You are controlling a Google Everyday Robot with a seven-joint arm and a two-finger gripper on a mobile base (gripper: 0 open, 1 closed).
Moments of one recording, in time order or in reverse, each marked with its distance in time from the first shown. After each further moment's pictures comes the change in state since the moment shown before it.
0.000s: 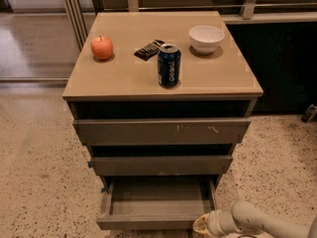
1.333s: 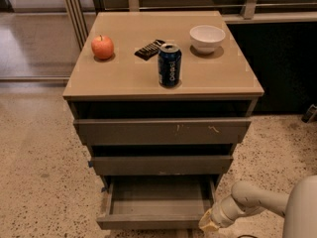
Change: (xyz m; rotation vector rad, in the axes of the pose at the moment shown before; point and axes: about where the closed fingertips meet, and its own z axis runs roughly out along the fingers) arm -0.008 0.006 -0.045 -0.215 0.127 0.175
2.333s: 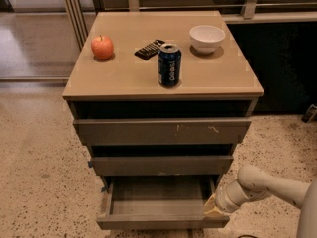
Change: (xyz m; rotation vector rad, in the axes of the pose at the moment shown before) arm -0.042 -0.013 -0.072 0.058 0.013 -0.039
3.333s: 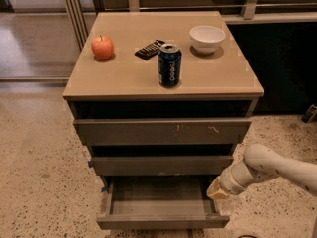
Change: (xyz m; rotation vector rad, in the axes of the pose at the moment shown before) arm -0.046 -0.014 -0.082 0.053 0.027 -0.011
